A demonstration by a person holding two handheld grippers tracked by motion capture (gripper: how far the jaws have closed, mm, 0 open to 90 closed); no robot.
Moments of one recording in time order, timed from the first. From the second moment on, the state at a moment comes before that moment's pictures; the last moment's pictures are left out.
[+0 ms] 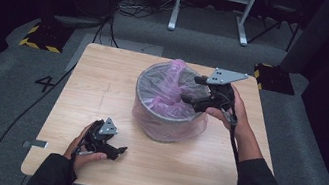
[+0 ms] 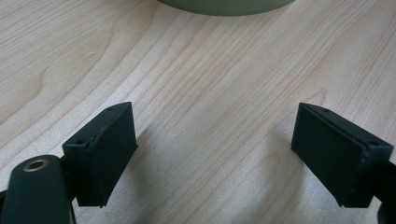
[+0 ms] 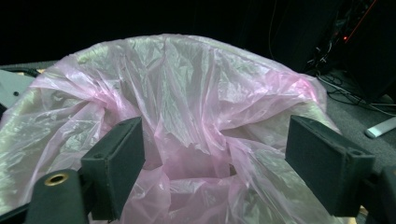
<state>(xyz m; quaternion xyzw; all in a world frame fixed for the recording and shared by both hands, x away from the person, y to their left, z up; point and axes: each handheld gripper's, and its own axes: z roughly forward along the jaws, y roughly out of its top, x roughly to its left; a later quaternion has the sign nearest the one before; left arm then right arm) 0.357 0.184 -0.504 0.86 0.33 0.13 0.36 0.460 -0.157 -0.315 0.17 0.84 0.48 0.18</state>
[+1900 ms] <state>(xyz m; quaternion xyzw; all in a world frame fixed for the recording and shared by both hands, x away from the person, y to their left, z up) 0.357 0.184 -0.504 0.86 0.33 0.13 0.36 0.476 -0.113 -0.331 0.19 0.90 0.35 0.17</state>
